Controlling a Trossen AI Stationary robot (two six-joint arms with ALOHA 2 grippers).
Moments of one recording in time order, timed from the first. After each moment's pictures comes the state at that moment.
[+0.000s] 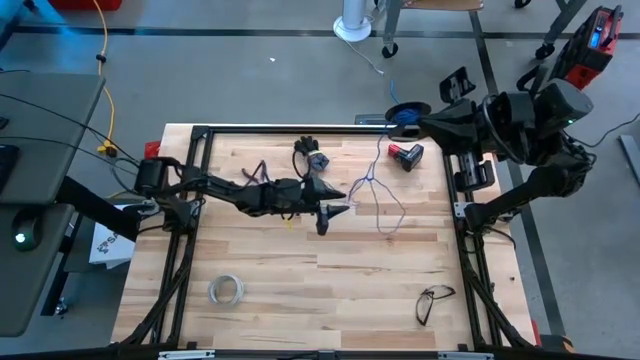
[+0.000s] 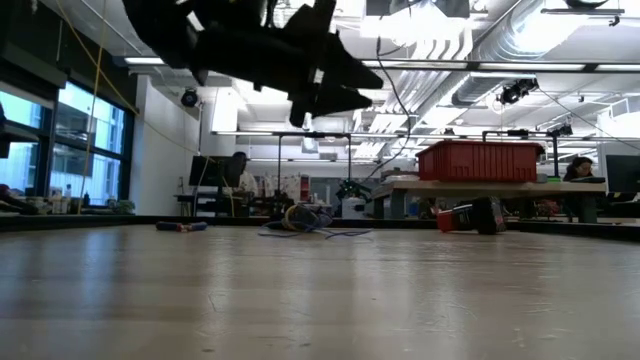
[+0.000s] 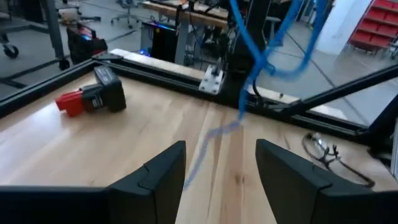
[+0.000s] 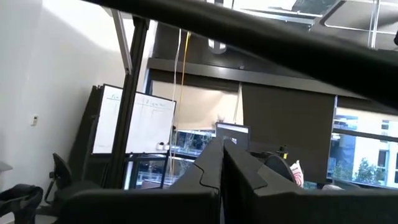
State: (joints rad) left arm 0.01 1.74 0.89 0.68 -0.13 -0.23; right arm 0.15 1.28 1.89 -0.18 0.01 -0.19
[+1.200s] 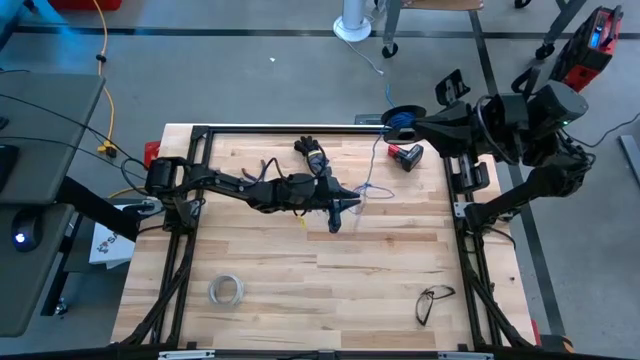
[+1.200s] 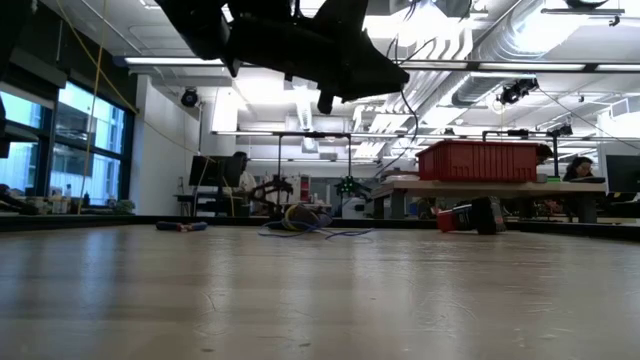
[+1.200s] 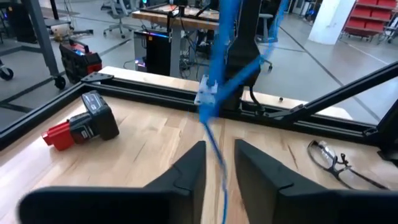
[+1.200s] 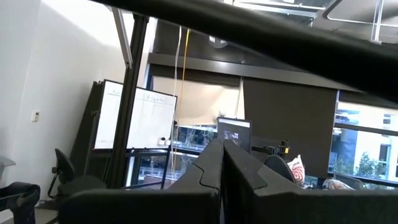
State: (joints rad) left arm 0.02 1.81 1.06 0.58 -0.10 -0.14; right arm 0.15 1.29 1.89 -0.19 0.01 -0.18
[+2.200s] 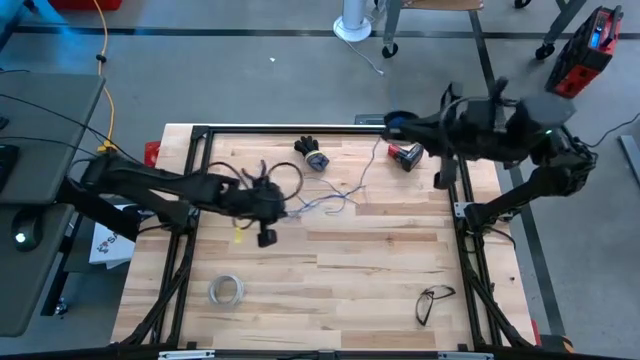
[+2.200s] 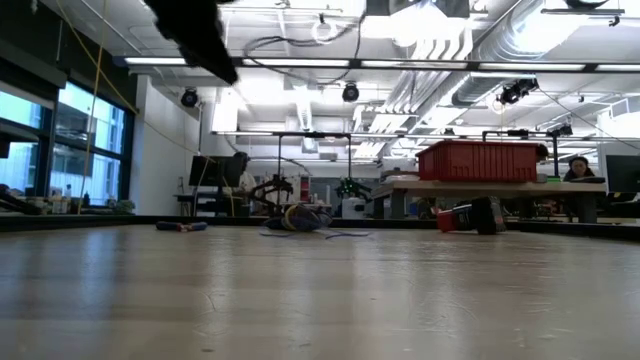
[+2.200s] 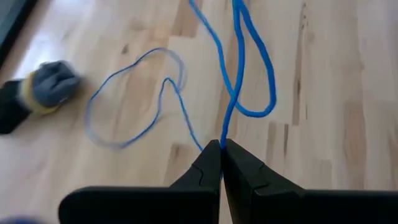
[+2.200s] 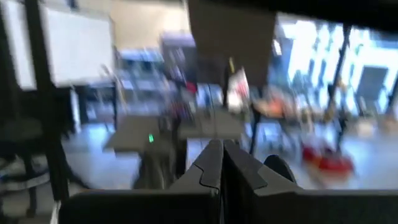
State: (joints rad) left arm -0.17 1.27 1.06 -0.69 -0.26 -0.24; right arm 0.19 1.25 1.89 -0.58 0.36 -0.09
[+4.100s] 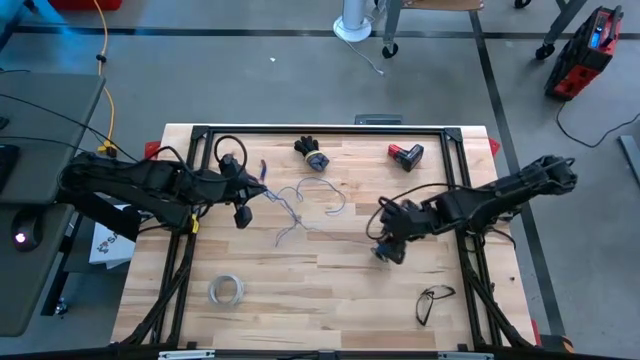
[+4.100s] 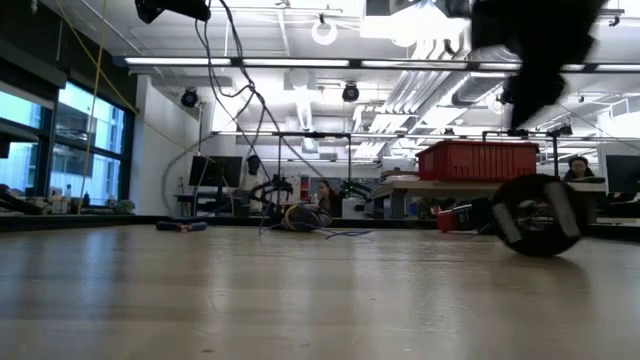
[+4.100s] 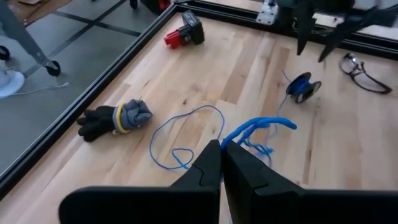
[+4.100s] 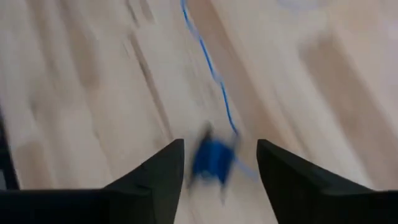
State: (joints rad) left arm -0.20 0.97 1.06 -0.73 -0.50 -0.36; right arm 0.30 1.27 0.92 -0.71 0.15 0.70
